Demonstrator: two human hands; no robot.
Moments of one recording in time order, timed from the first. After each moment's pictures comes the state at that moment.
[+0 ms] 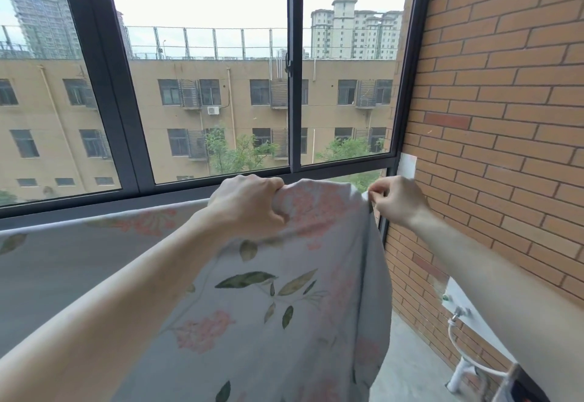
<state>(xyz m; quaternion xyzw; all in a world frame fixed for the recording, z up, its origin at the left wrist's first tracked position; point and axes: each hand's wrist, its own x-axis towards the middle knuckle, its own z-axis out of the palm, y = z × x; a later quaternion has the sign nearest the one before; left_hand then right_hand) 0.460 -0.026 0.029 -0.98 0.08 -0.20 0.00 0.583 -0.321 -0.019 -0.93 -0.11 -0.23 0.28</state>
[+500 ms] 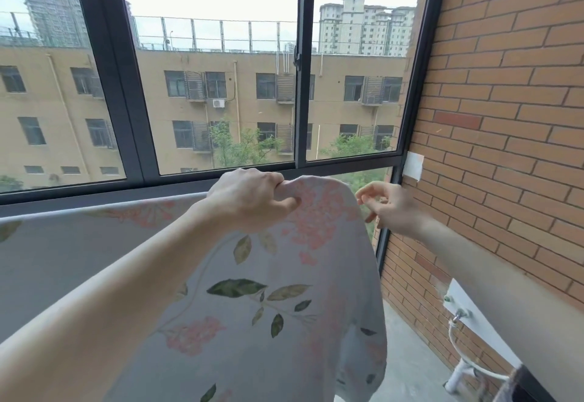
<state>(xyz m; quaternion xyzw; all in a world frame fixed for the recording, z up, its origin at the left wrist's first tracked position) 0.455 -0.023 0.035 -0.98 0.07 -0.19 0.00 0.570 -0.307 -0.027 -0.87 -0.20 -0.07 0.44</state>
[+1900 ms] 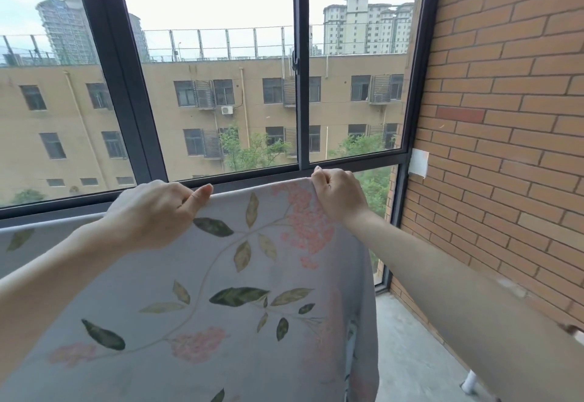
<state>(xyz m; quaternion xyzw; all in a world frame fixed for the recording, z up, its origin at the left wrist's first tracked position) 0.385 0.062 0.033 -0.98 -0.05 -0.21 0.00 0.532 -0.218 -0.006 -0.85 -0.23 -0.25 0.39</state>
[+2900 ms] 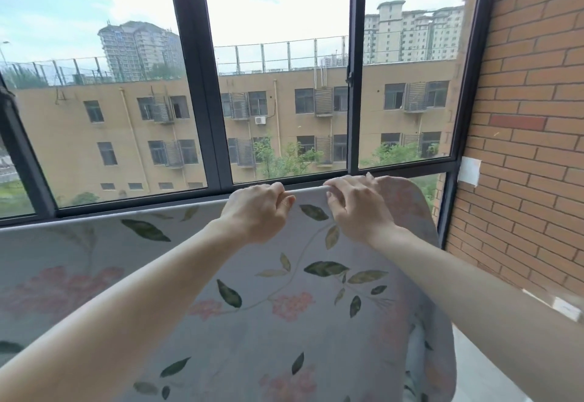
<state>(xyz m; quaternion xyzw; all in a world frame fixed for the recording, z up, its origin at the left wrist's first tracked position) 0.337 0.088 0.028 -0.98 -0.02 -0.21 -0.01 0.436 -0.116 -0.011 -0.87 -0.30 -0.28 0.27</state>
